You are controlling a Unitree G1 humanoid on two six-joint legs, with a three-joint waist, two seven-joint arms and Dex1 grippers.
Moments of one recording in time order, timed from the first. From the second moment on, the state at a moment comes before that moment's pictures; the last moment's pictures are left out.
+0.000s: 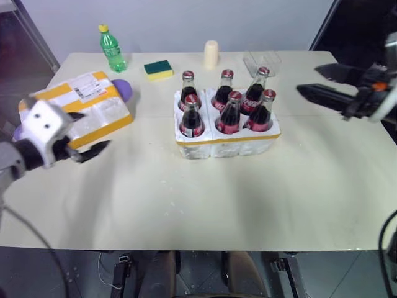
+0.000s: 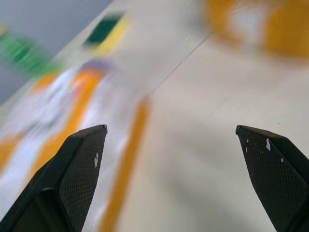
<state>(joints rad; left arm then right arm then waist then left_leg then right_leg) -0.01 1.03 0.49 -0.23 -0.25 0.39 -0.79 -0.64 -1.00 -0.44 -0.18 0.79 0.99 0.91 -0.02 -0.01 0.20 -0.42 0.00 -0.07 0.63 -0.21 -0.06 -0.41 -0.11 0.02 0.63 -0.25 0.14</state>
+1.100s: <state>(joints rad) -0.73 0.96 -0.12 1.20 0.45 -0.44 -0.25 -0.43 -1.02 -0.54 -0.37 0.97 0.99 0.83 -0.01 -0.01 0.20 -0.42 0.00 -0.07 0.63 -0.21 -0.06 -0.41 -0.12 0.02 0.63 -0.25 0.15</state>
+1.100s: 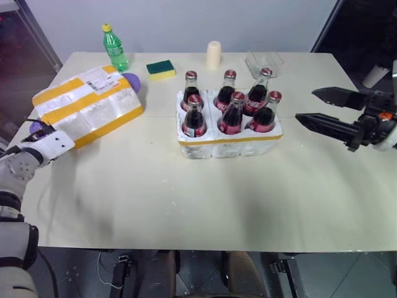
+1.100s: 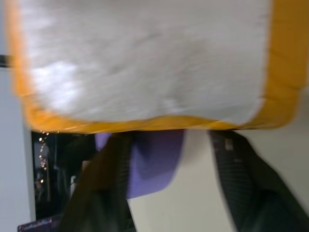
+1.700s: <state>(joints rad) -0.78 0.94 -0.18 1.22 0.47 -0.39 -0.17 -0.40 -1.02 -0.52 -0.35 0.96 0.95 0.82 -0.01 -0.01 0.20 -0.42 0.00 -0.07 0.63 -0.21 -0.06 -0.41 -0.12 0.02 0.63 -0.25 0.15</state>
